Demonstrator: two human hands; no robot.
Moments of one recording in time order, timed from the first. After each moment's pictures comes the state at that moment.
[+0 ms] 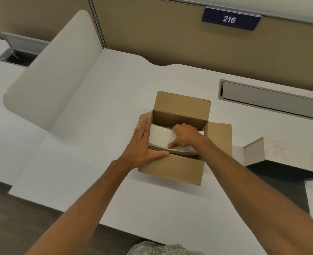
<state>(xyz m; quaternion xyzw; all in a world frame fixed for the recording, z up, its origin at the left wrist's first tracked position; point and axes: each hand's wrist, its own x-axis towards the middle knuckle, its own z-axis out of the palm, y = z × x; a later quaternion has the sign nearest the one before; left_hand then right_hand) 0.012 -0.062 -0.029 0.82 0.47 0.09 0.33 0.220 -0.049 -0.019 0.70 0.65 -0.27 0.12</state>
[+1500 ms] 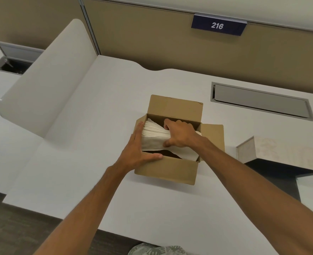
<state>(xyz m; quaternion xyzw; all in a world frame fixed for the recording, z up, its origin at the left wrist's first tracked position) 0.013 -0.064 -0.024 0.73 0.49 0.16 0.44 0.220 -0.058 0.013 0.68 0.70 -0.22 0.03</state>
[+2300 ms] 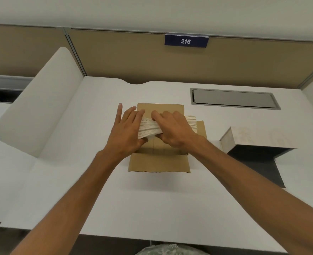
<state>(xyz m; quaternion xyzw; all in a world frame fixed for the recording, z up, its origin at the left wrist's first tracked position) 0.022 -0.055 0.077 0.92 0.37 0.13 0.01 0.203 -0.116 0.084 0.66 0.75 0.02 -0.09</state>
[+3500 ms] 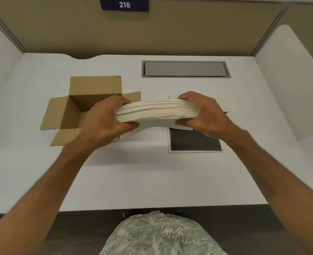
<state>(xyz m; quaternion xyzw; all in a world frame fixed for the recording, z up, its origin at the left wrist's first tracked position) 0.164 -0.213 0.116 0.88 0.36 0.19 0.25 0.432 -0.339 0.099 0.70 0.64 -0.16 -0.27</state>
